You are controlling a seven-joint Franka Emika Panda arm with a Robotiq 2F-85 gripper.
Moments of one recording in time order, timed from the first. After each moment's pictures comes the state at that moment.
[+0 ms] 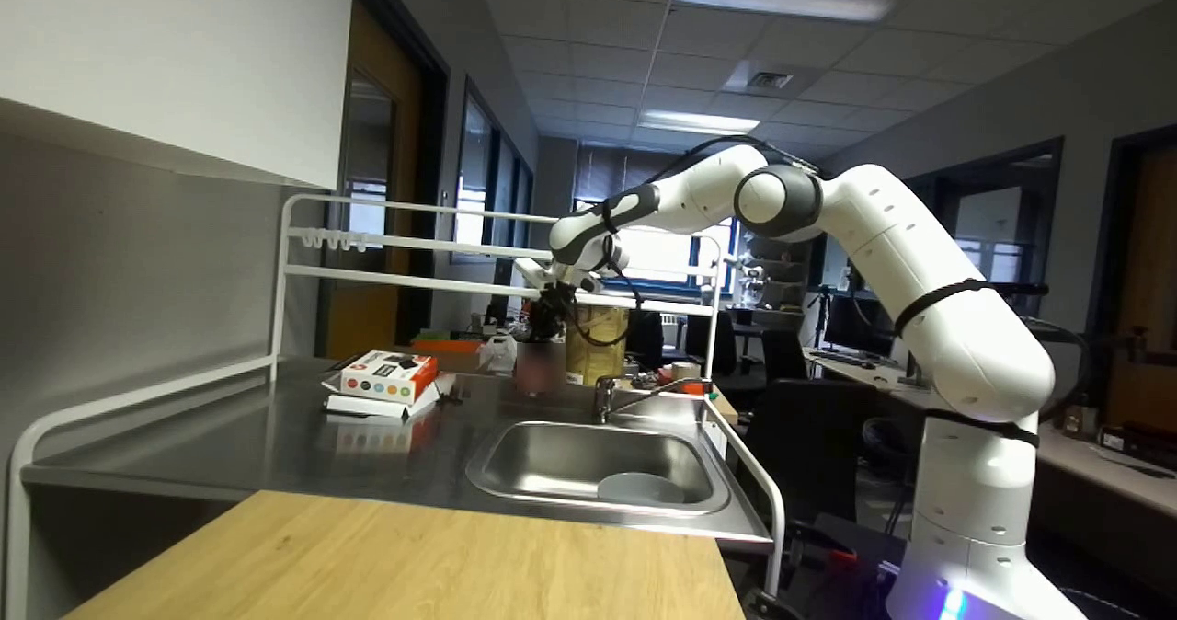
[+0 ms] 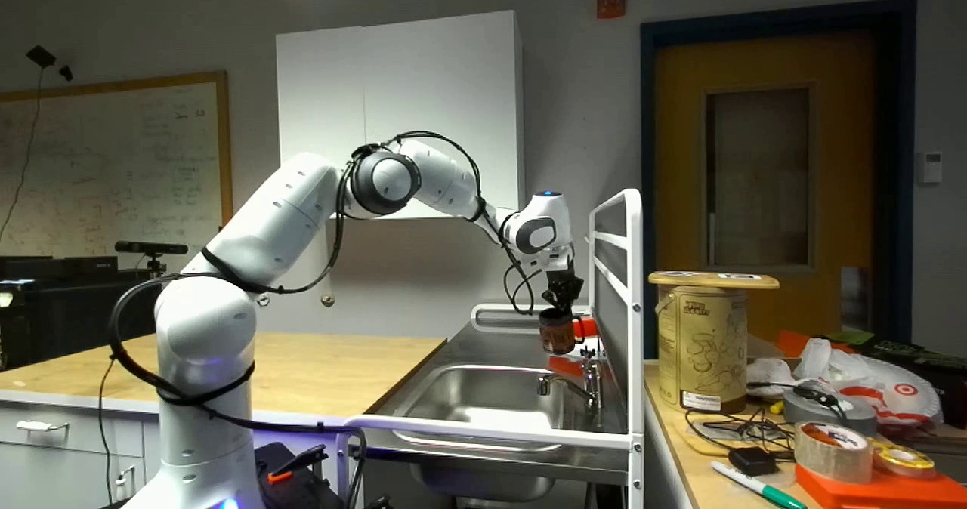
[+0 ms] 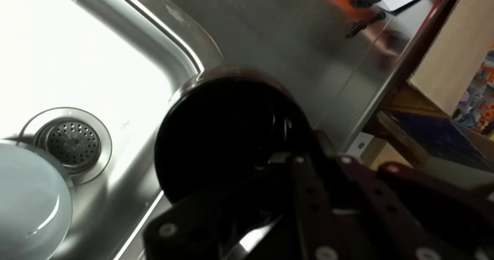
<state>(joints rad) -0.09 0.66 -0.10 -1.35 0.27 2.35 1.59</state>
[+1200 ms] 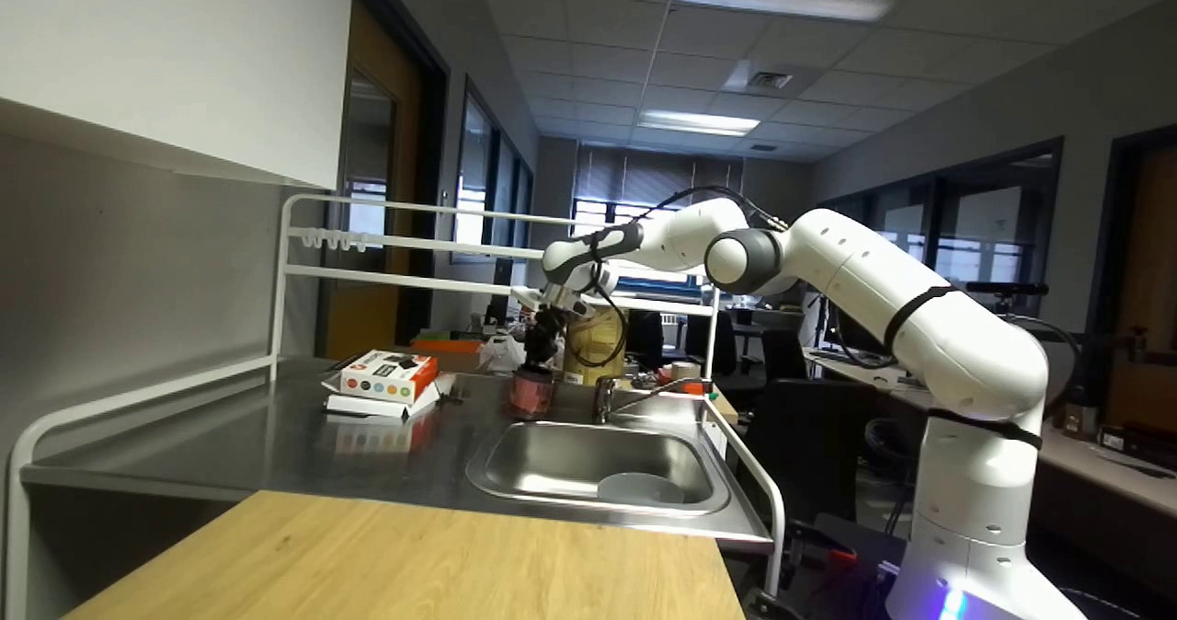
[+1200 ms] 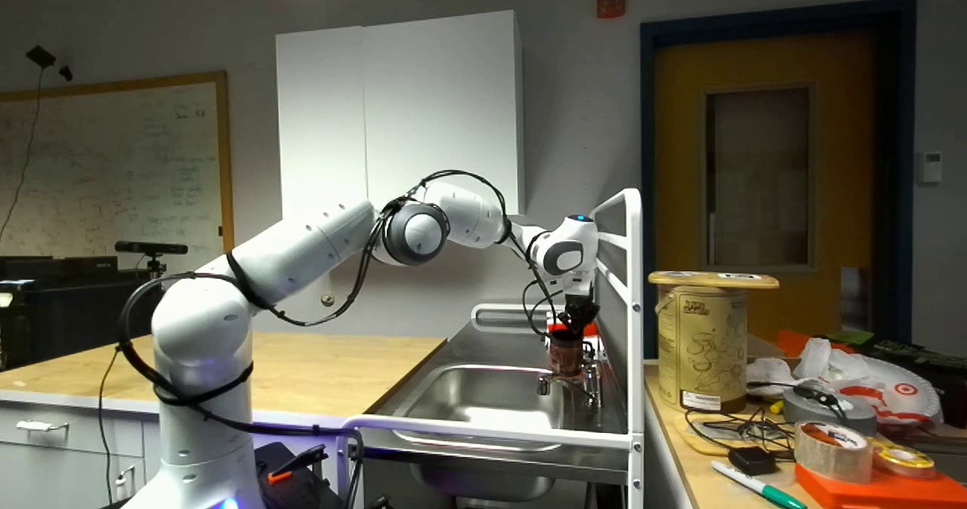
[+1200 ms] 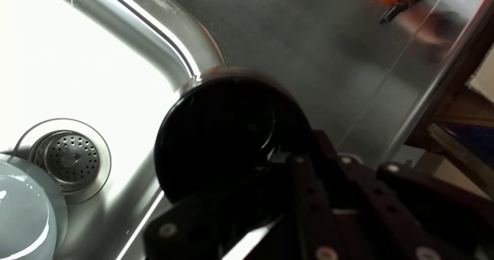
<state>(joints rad) -0.18 0.98 -0.07 -0.93 0.33 2.12 1.59</state>
